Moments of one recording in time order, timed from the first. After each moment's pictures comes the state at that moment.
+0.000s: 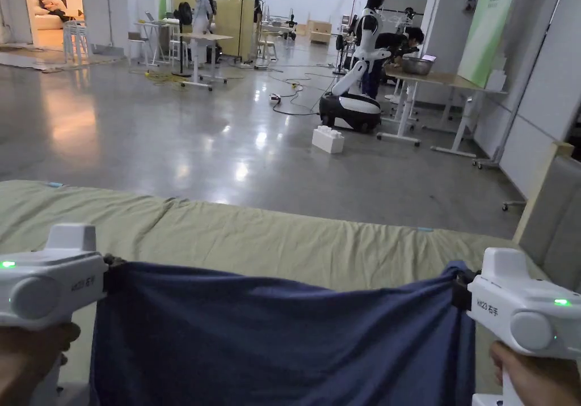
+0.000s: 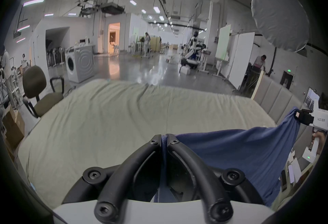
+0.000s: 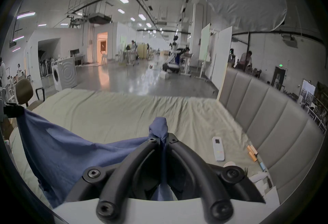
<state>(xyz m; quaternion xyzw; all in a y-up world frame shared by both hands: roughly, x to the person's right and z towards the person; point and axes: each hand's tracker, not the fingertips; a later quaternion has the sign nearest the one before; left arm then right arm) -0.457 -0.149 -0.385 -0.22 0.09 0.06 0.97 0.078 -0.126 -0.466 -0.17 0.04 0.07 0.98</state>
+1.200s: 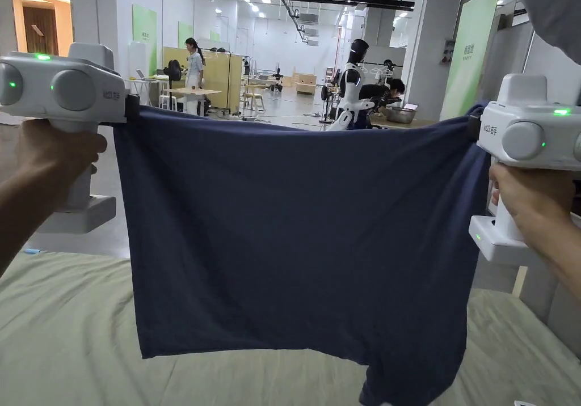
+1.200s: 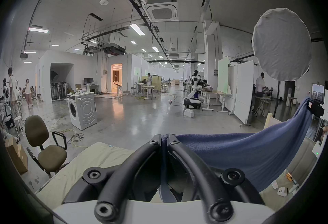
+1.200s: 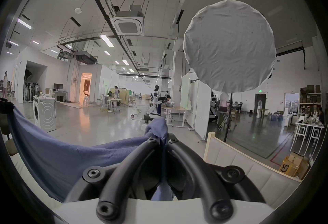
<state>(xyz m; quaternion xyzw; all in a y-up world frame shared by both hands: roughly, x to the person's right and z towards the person) -0.469 0.101 -0.546 -0.07 0.12 0.01 0.99 0.039 0.113 -0.592 0.05 -0.04 0.08 1.00</state>
